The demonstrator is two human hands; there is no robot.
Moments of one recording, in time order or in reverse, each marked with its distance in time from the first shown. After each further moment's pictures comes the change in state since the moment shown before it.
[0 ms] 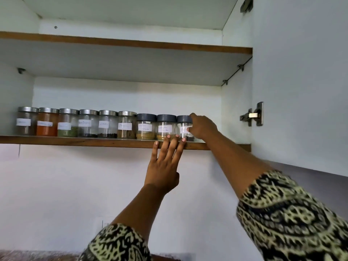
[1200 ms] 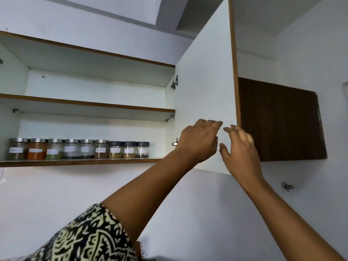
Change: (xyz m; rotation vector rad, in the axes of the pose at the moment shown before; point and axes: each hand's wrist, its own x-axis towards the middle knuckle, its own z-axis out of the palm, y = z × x) left_hand 0.001 0.123 -0.493 -0.609 0.077 0.328; right_hand -0.422 -0.027 -0.358 -0.135 0.596 0.202
